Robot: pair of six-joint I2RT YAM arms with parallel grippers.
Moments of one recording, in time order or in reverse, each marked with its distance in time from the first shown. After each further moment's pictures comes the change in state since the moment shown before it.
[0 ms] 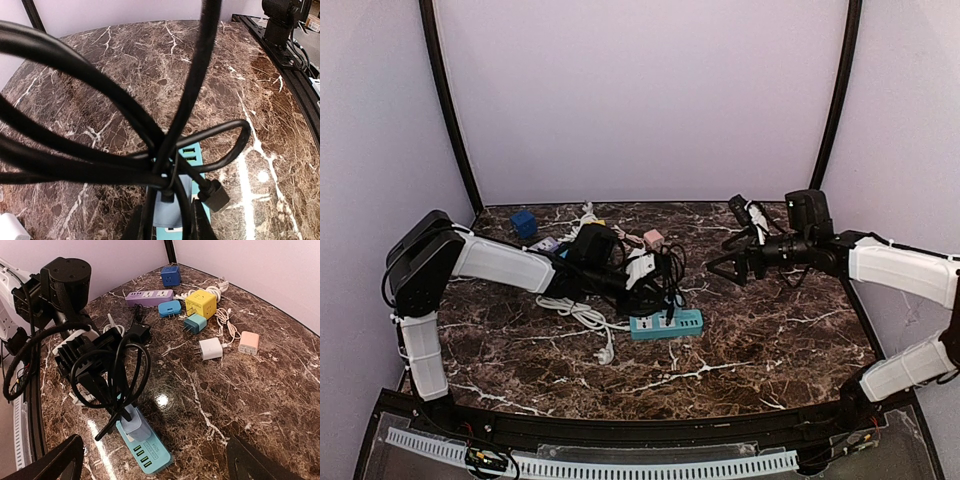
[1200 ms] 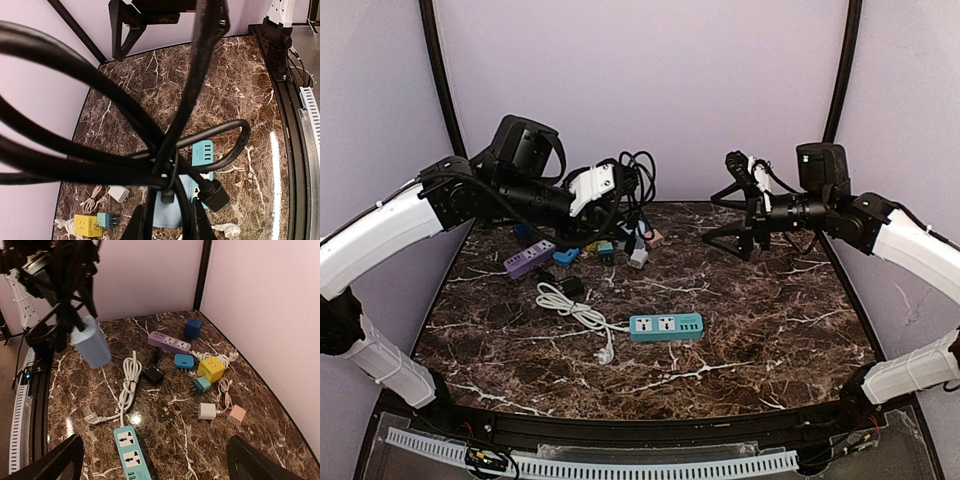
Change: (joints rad) left arm -0.096 -0.499 0.436 -0.909 -0.357 0.134; right arm 0.155 -0.090 0.305 -0.233 0.016 -0.230
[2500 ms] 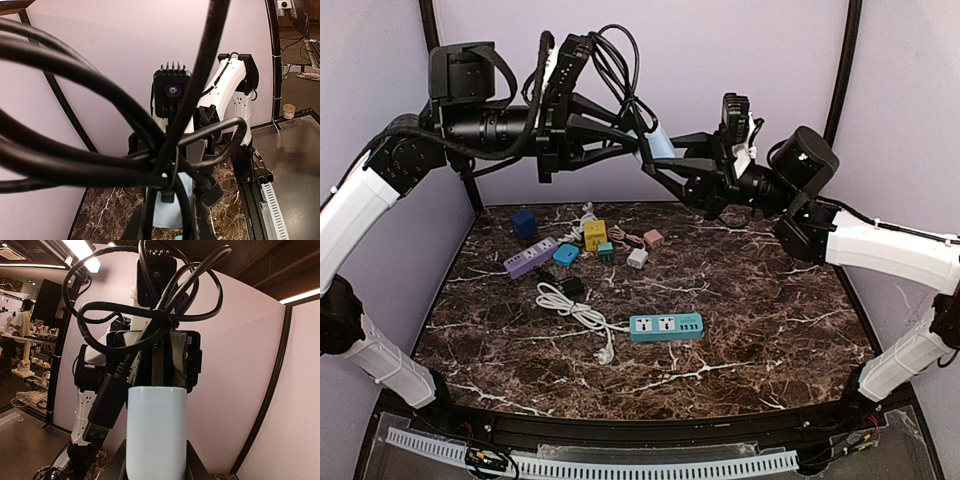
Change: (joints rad) left arm -0.035 0.007 0.325 0.114 0.280 -0.220; right arm 0.262 0.224 0.062 1.022 -0.132 0.360
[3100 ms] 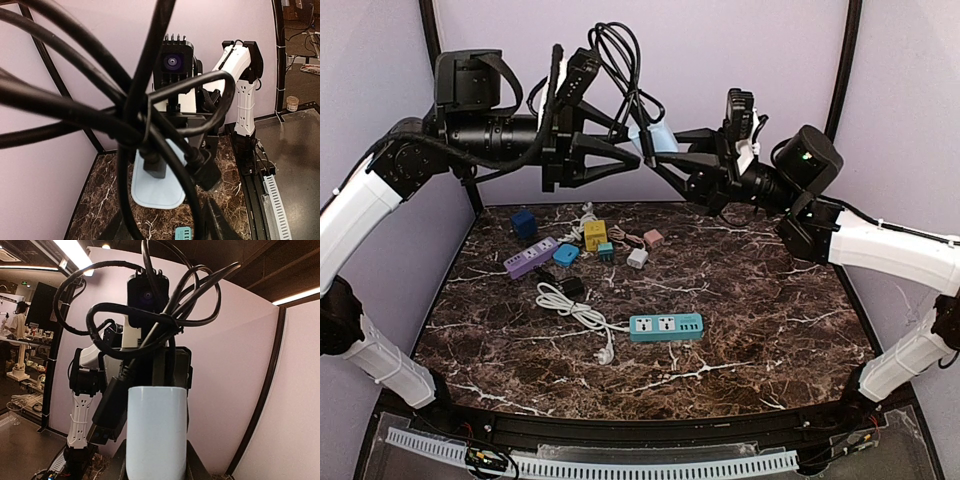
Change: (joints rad) left arm -0.006 -0.007 -0.028 -0.027 -0.048 0.016; right arm 0.000 -0.014 -0.001 -0.003 0.035 0.004
